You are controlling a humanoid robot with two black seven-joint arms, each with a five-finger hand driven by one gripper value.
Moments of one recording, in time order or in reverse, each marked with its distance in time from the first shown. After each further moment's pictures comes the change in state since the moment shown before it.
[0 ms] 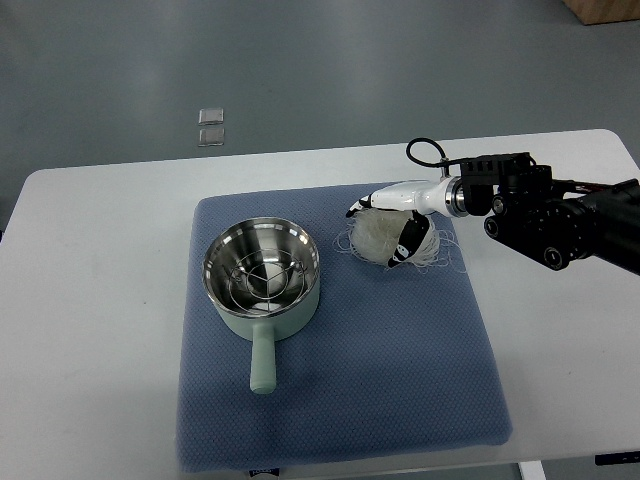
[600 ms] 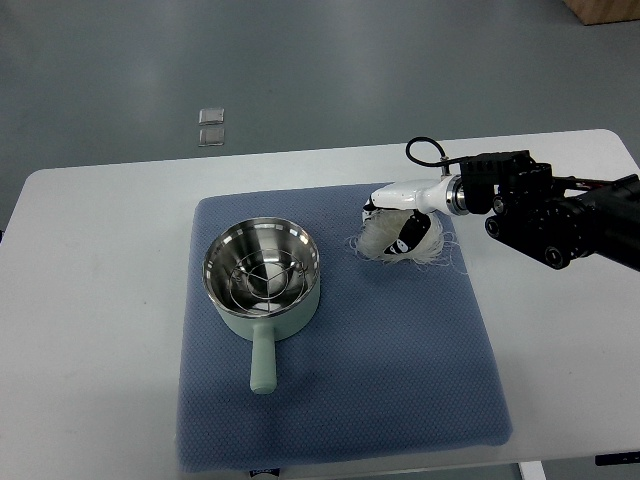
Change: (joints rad) left arm 0.000 0.000 0.000 0.000 0.000 0.000 0.000; right arm 0.024 -0.002 -0.049 0.002 0.000 -0.018 0.003
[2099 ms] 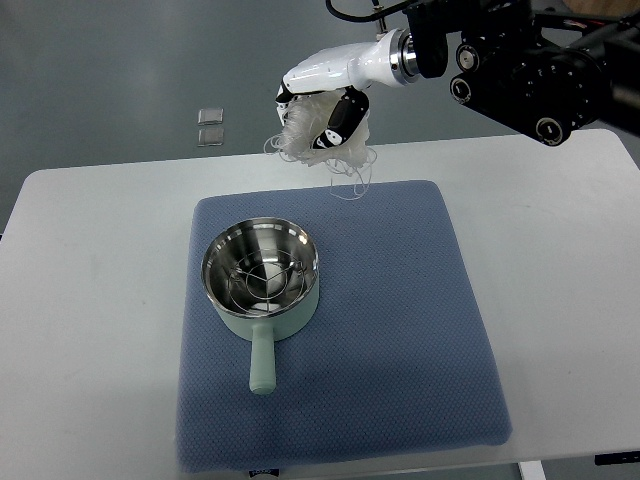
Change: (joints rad) left arm 0.000 0.000 0.000 0.000 0.000 0.000 0.000; right arm 0.448 0.000 0.008 0.163 0.021 0.140 0.108
